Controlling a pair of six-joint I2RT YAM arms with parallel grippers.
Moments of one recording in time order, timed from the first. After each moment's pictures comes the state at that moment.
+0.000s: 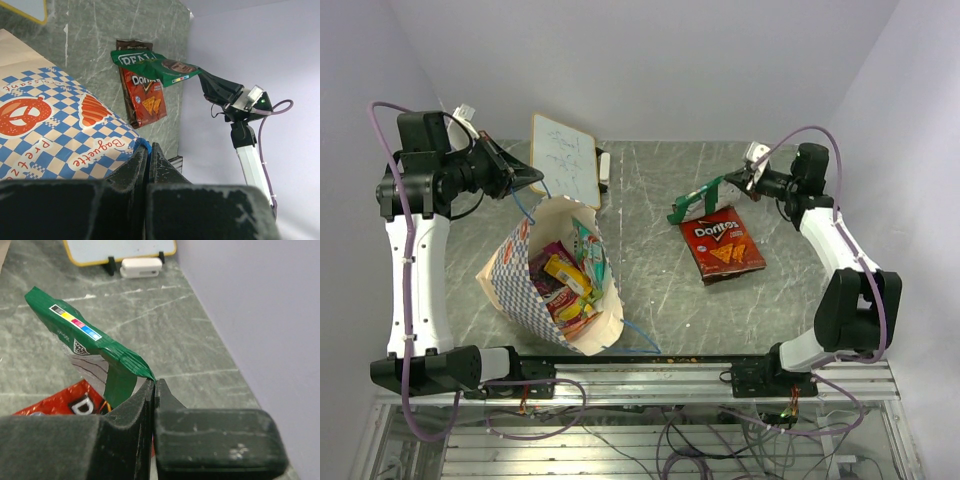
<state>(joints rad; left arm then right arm) 0.09 1.29 1.70 -1.01 0.68 -0.74 -0.04 1.52 1.15 0.00 -0.98 -0.76</state>
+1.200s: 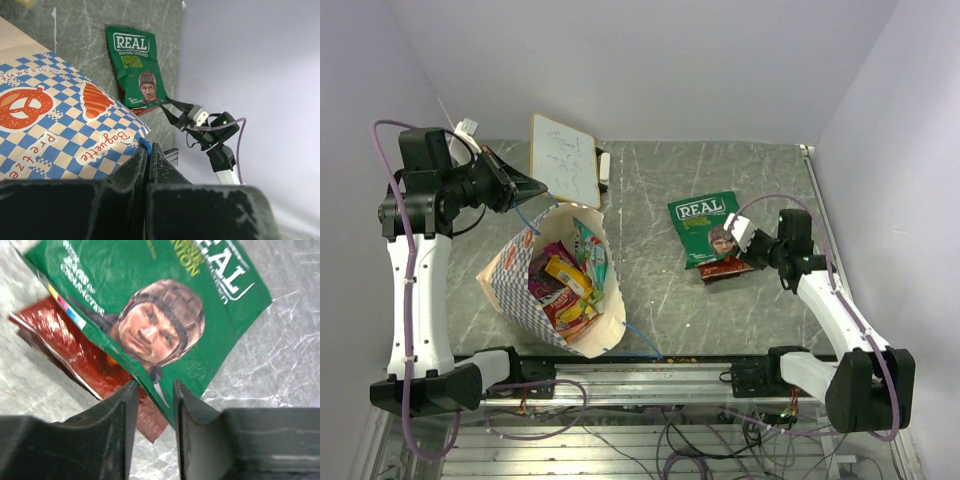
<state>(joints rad) 0.09 1.19 1.57 -0.97 0.72 -0.76 0.04 1.08 0.64 -0.34 -0.46 -1.04</state>
